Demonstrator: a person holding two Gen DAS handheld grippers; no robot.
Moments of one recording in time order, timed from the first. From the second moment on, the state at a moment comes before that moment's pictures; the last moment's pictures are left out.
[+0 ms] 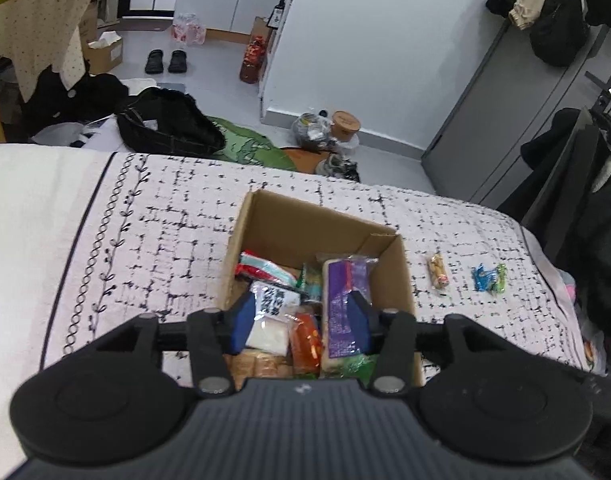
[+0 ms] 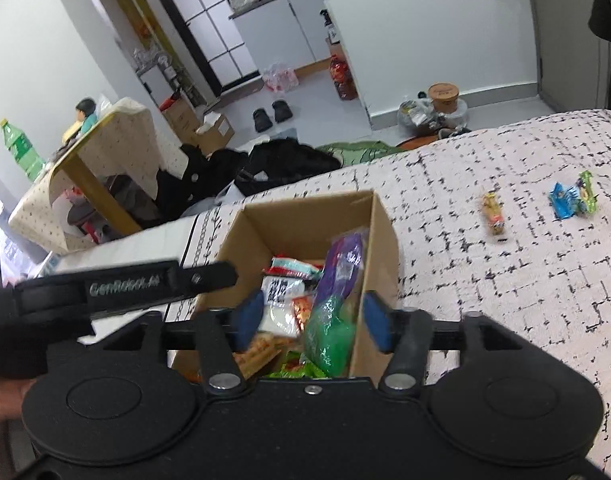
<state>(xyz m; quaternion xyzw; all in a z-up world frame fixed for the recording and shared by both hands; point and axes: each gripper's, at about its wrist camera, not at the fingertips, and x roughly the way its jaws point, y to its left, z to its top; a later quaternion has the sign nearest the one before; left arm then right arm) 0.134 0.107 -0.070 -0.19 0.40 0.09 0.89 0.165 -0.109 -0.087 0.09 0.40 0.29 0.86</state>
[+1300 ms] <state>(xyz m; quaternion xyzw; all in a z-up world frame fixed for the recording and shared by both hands) 0.171 0.016 -0.067 -0.11 0.43 0.01 0.90 0.204 -0.241 -0.094 0.08 0.41 0.17 0.89</state>
